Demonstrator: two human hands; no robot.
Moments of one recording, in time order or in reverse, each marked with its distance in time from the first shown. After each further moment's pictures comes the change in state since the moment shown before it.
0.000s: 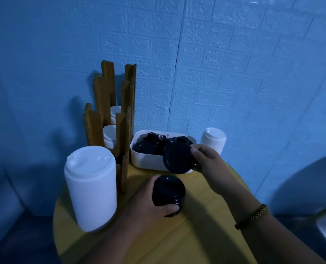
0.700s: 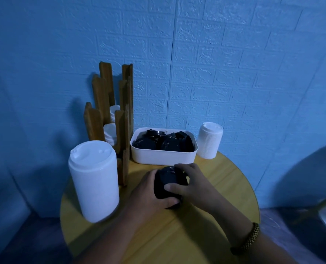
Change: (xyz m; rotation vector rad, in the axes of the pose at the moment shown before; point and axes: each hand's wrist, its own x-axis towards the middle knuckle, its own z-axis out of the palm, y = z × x) left_hand -0.003 -0.002 0.004 0.084 0.022 0.083; right_hand -0.064 0.021 0.027 -0.518 -0.138 0.016
